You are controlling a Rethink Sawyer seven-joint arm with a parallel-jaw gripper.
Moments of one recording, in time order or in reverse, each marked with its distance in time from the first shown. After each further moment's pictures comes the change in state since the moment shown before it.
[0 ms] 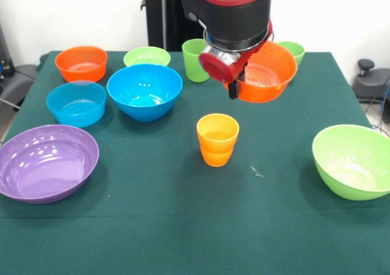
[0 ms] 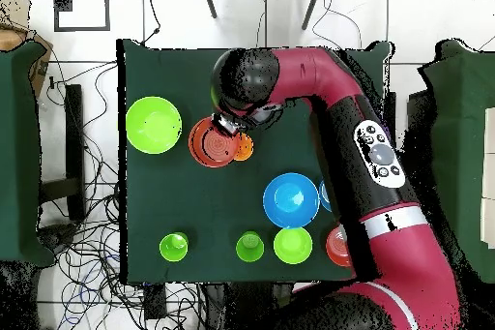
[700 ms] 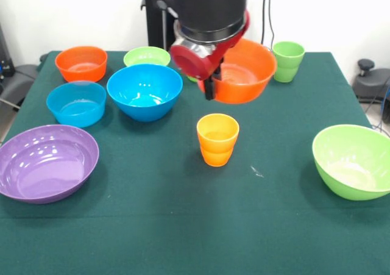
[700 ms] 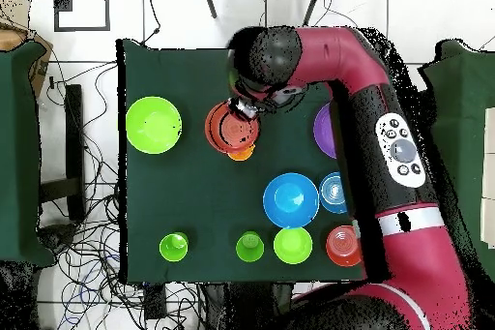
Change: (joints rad) arm -0.031 0.002 0.036 -0.106 -0.055 0.078 -0.100
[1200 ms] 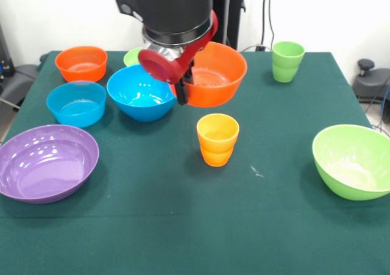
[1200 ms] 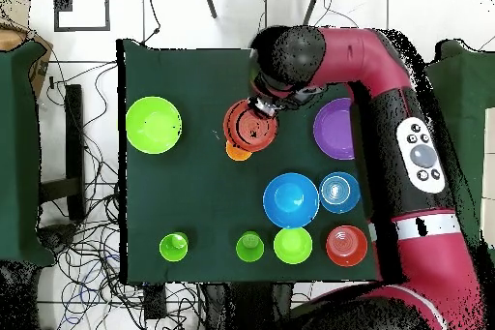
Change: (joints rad) arm -0.041 0.008 0.000 -0.019 -0.016 0.000 -0.120
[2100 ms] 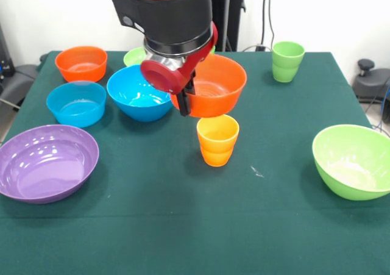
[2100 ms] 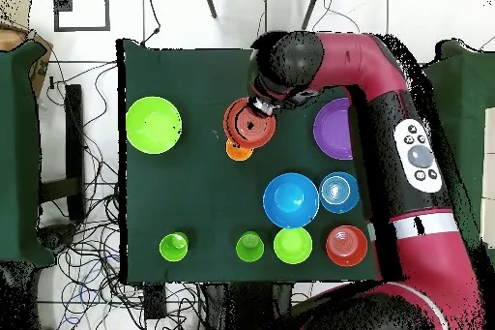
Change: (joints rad) arm 0.002 0.010 -0.003 0.018 -0.001 -0.078 -0.015
